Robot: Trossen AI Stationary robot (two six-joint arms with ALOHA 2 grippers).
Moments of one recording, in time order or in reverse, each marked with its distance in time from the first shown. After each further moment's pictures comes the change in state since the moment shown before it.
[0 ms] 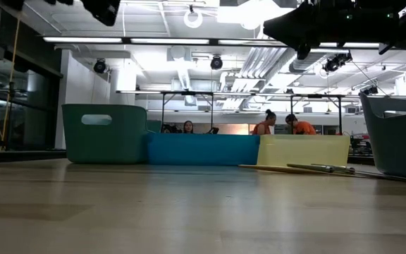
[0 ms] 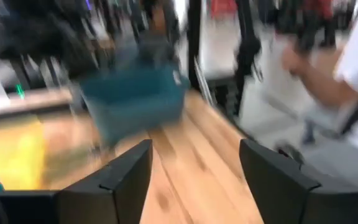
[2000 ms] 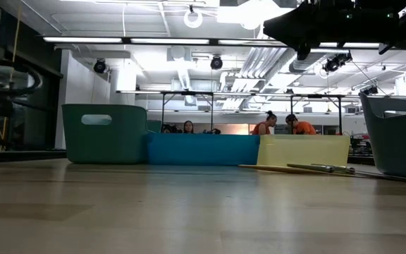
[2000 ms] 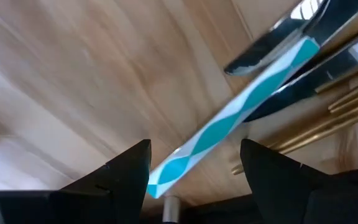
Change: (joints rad) left arm -0.606 0.749 0.168 -1.124 -0.213 -0.263; right arm 0.000 0.000 0.000 0.002 0.000 0.022
